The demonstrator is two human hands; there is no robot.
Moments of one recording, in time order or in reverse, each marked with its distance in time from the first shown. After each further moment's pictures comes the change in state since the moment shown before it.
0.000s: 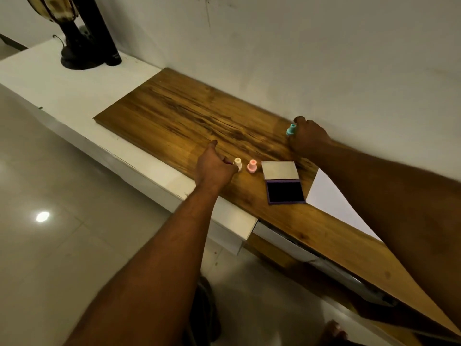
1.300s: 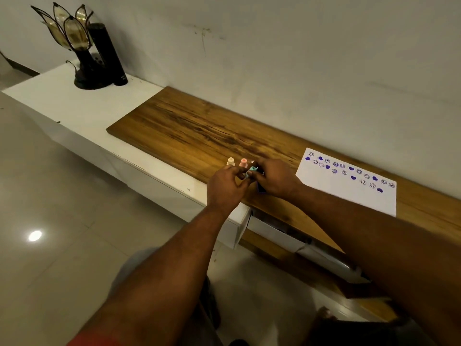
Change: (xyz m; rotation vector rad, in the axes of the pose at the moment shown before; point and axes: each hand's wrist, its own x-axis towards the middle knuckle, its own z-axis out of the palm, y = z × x) left_hand -0.102 0.005 0.001 0.179 0.085 0.530; right_hand -0.153 -0.045 0.000 0.261 -0.041 -0.357
